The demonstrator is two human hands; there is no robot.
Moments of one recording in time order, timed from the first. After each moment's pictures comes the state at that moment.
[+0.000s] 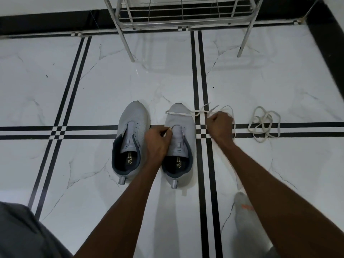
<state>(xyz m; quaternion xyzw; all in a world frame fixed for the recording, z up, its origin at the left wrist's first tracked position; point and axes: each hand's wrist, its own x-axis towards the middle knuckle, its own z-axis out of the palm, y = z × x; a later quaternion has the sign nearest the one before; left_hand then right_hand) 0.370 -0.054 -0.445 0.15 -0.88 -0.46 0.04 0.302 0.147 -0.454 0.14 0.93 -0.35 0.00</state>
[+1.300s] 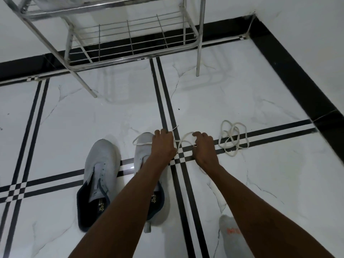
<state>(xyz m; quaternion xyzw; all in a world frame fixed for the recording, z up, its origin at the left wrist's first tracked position) 0.259 0.048 -0.456 -0.12 -0.98 -0.12 -0.13 0.304 0.206 -0.488 0.09 0.95 -0.30 0.02</state>
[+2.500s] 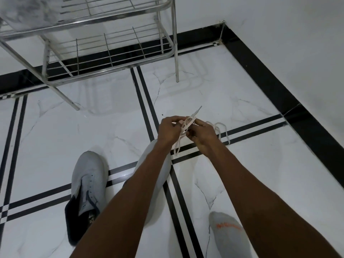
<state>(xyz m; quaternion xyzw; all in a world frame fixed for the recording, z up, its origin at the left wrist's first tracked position) 0.243 0.123 -0.394 -0.03 -0.81 -0.57 -0.11 0.277 0.247 -0.402 0.29 0.50 -0.81 0.06</state>
